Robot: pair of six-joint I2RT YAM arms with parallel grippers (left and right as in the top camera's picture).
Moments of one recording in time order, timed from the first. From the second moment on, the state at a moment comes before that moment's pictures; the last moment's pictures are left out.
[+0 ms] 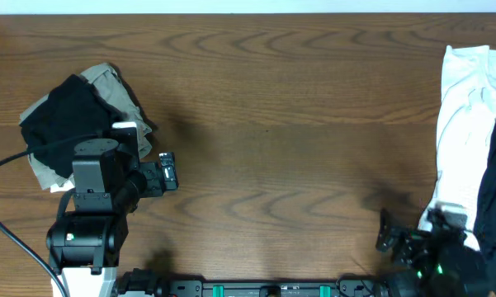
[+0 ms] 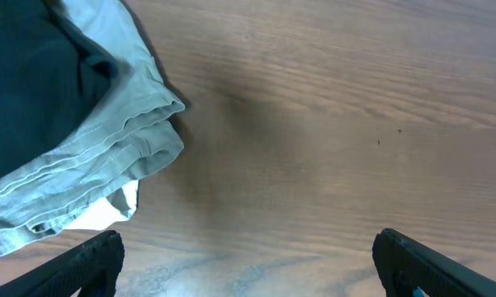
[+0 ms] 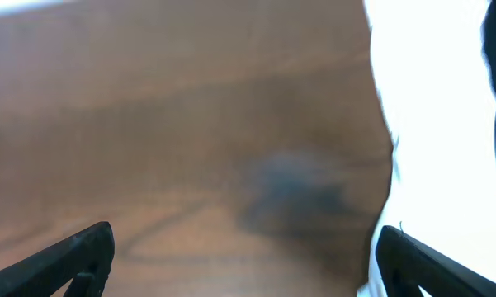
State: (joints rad) left arm -0.02 0.83 0.89 -0.86 0.10 -0.14; right arm 0.16 0.11 0.65 -1.11 0.15 0.30
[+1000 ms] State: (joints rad) left arm -0.02 0.83 0.89 -0.86 0.10 -0.14; right arm 0.09 0.01 0.01 -0.06 0.05 0.04
